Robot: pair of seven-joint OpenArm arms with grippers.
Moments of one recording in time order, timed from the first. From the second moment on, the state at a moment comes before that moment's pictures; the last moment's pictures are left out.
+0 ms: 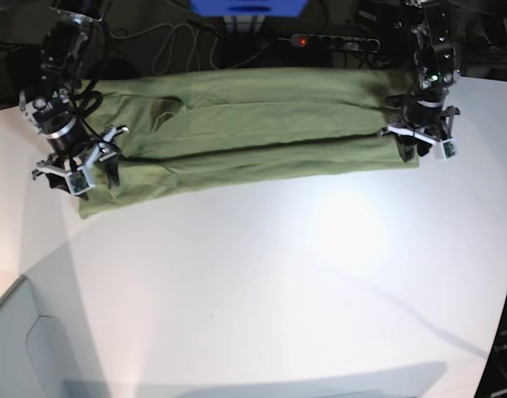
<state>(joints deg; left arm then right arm) 23.8 -12.9 -21.1 94.4 -24.8 -5.3 23.8 -15.0 5.8 25.5 102.9 -5.7 43.7 -24.3</state>
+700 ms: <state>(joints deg) 25.1 -12.6 -21.1 102.4 -24.8 -5.1 24.2 -9.0 6.0 21.4 93.7 -5.7 43.9 -29.6</state>
